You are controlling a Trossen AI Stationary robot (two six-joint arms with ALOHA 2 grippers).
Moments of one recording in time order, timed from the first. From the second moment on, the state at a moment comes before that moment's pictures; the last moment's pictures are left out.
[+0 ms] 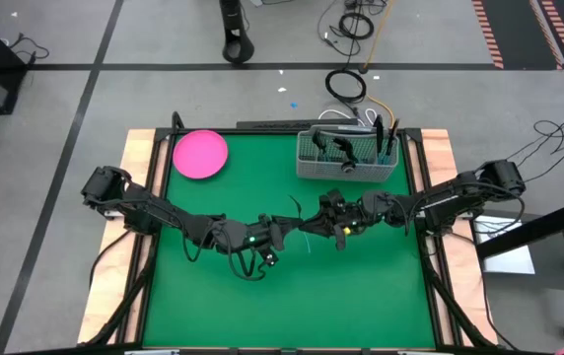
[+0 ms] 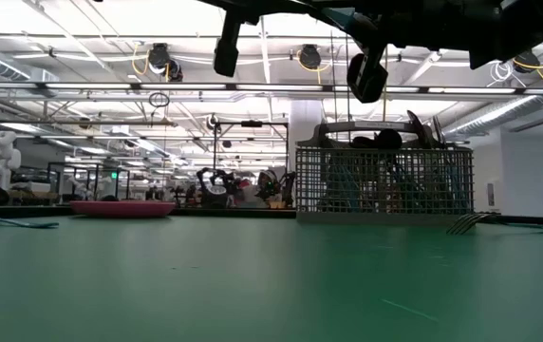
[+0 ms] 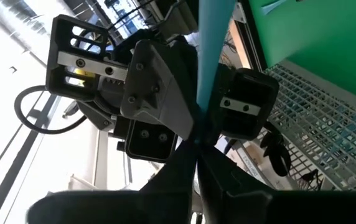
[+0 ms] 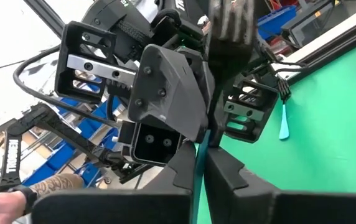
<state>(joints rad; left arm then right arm) -0.31 1.66 0.96 0.62 -0.61 2.08 0.12 1.39 0.58 0.85 -0.08 0.73</state>
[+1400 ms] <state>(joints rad) -0.14 1.06 0.49 0.39 -0.22 0.36 -0.30 1.42 0.58 0.72 0.62 -0.16</state>
